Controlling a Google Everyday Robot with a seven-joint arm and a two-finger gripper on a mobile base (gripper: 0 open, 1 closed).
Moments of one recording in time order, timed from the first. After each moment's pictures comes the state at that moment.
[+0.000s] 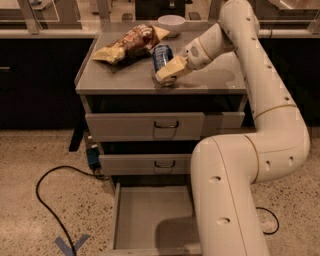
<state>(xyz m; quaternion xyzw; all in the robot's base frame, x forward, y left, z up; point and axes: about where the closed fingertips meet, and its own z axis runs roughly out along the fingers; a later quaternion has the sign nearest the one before) 0.768 -0.050 0.831 -0.33 0.85 0.35 0.20</state>
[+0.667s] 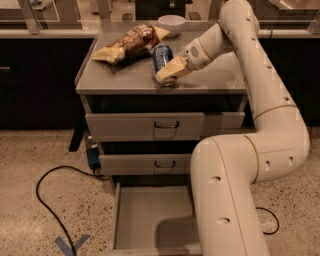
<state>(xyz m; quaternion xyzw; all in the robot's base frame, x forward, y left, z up) 0.768 -0.050 0.831 -0.33 0.85 0.35 0.20</state>
